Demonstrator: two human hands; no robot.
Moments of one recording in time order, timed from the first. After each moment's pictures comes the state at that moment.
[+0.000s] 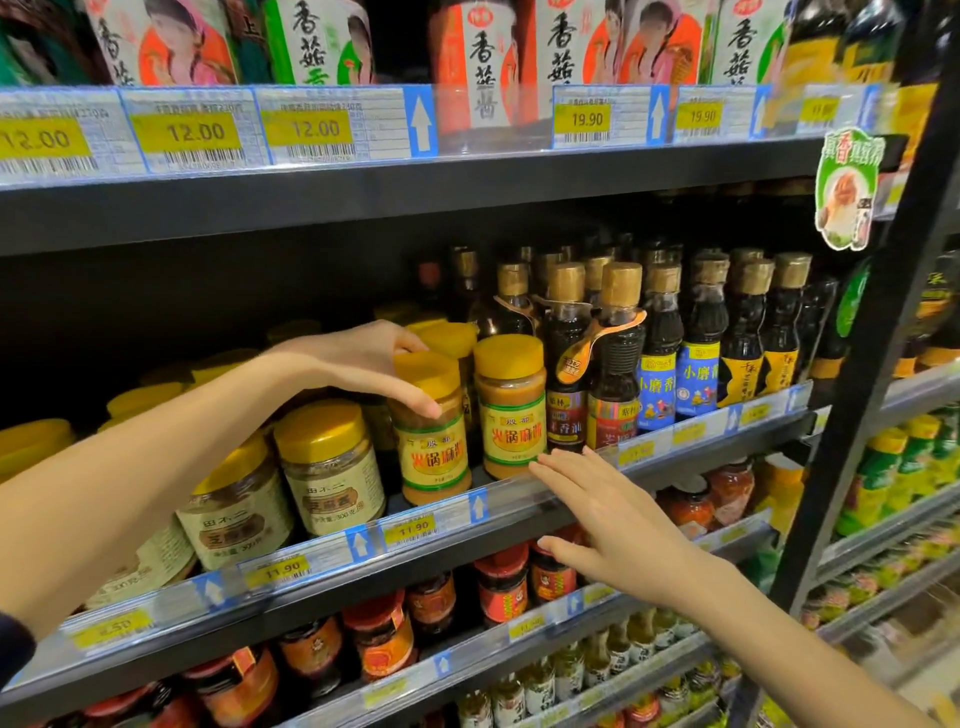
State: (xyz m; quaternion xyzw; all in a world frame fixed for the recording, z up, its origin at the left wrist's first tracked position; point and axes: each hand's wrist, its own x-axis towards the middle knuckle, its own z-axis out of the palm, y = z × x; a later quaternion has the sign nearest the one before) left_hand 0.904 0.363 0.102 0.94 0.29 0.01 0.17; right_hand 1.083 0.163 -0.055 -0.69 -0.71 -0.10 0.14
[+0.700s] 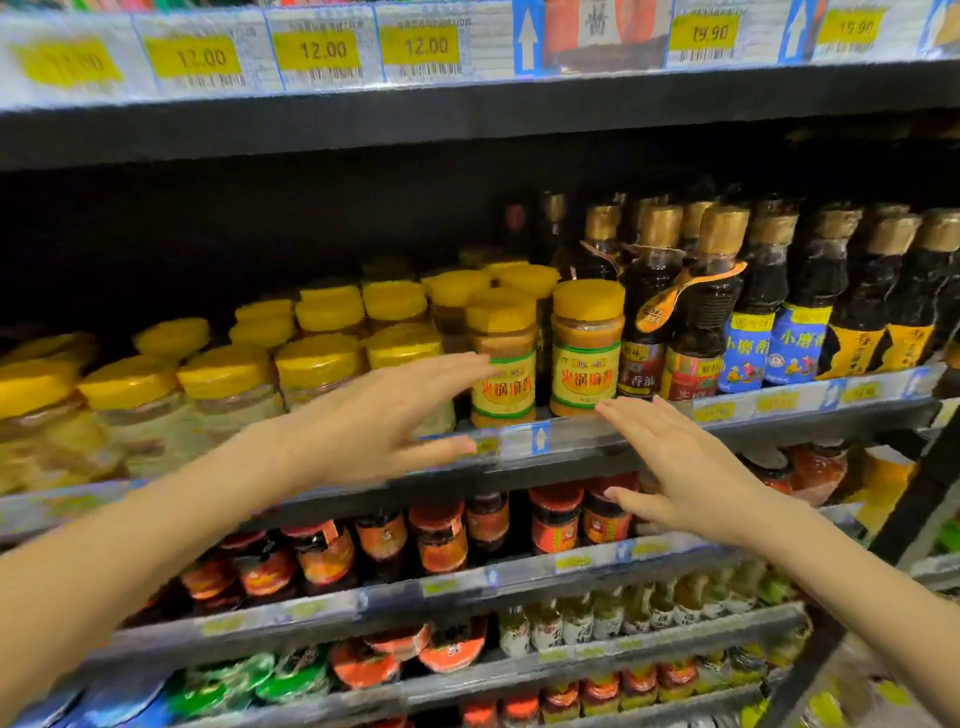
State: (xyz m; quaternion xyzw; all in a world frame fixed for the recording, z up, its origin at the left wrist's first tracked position) left_hand 0.817 0.265 0.043 0.98 0.16 0.10 -0.06; right_hand 1.097 0.160 -0.051 -0.63 -0.75 -0.13 0.14
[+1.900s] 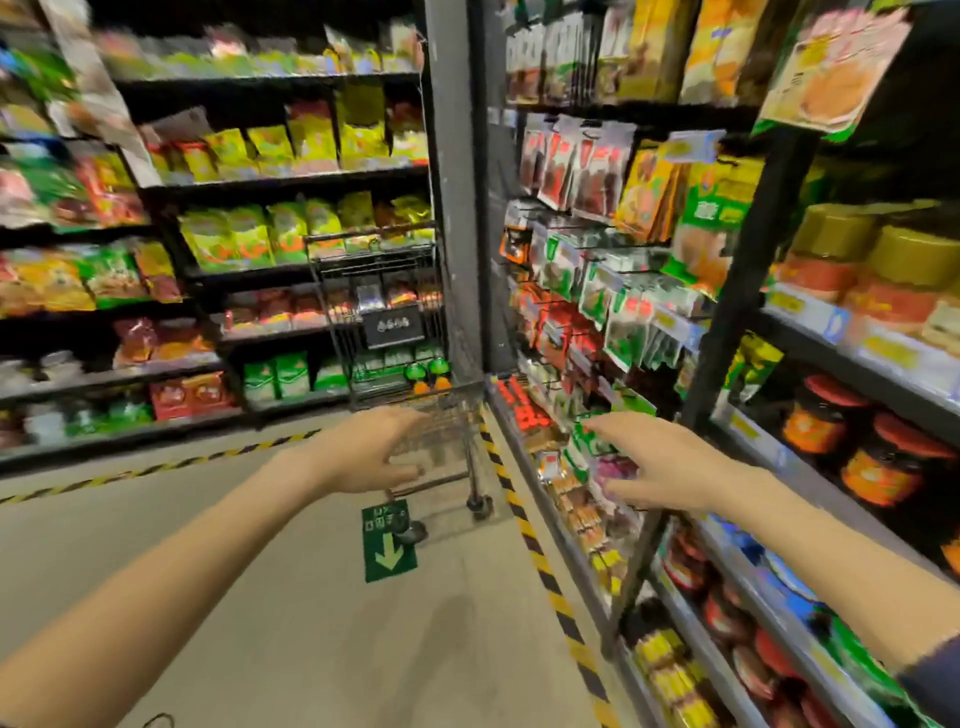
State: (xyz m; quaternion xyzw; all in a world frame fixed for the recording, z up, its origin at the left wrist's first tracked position) left_hand 0.257 -0.091 -0.072 0.47 0.88 -0.03 0.05; right_hand 0.431 0.173 -0.074 -0.02 -1.00 0.02 -0.04
